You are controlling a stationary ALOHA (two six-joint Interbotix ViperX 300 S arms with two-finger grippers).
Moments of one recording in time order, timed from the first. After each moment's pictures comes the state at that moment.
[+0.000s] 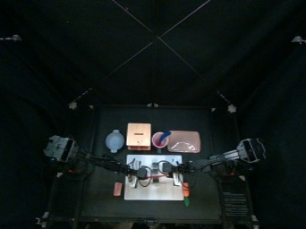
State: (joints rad) left arm -0.23 0.07 0.70 -0.03 -0.06 0.00; right arm 0.15 -0.12 0.74 -0.06 0.35 0.30
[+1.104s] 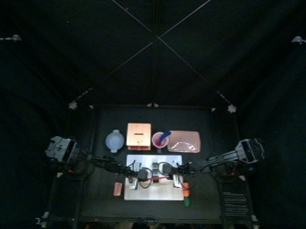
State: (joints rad) left arm -0.25 0.10 0.70 -0.05 -0.06 0.00; right arm 0.16 -0.09 0.75 -0.02 0.33 0.30
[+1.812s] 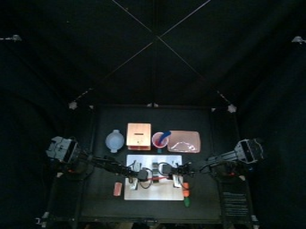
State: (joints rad) left arm -0.25 0.10 0.69 -0.06 -0.05 0.00; right arm 0.16 -0.09 0.75 -0.03 0.33 0.30
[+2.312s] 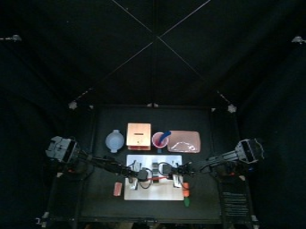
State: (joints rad) left arm -0.25 0.10 0.69 -0.05 -0.05 0.00; right arm 0.16 -0.09 0.75 -0.03 0.33 0.30
